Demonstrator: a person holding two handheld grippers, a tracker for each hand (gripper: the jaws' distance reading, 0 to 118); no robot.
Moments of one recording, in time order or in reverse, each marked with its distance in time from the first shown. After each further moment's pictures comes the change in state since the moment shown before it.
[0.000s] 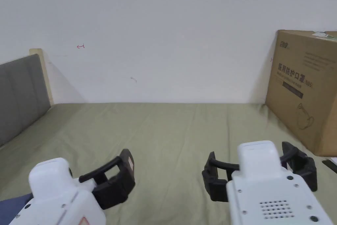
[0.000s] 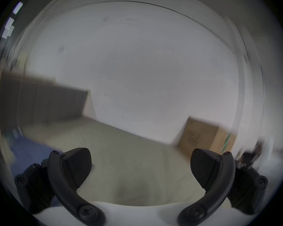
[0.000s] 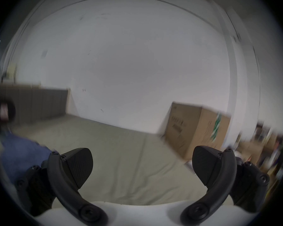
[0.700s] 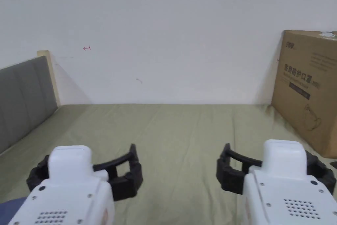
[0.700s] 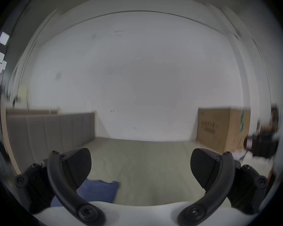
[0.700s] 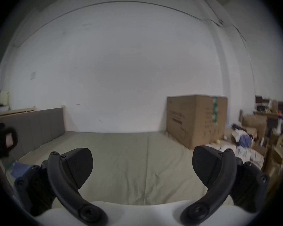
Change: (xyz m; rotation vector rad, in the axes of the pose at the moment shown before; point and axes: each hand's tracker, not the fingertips) left arm 0.033 0.007 -0.006 0.044 0.124 -0.549; right arm 0.022 -0.010 -0.008 -0.060 -0.045 -0.363
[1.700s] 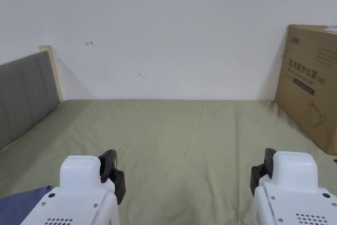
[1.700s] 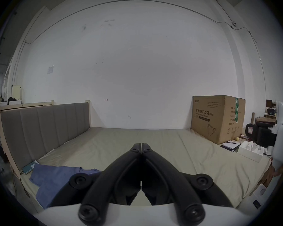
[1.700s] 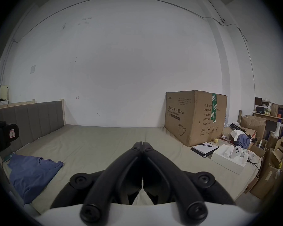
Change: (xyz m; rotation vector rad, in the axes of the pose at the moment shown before) left arm -0.011 -0.025 -0.001 -0.100 -0.059 0.095; right arm 0.002 -0.013 0.005 -0.006 0.035 0.082
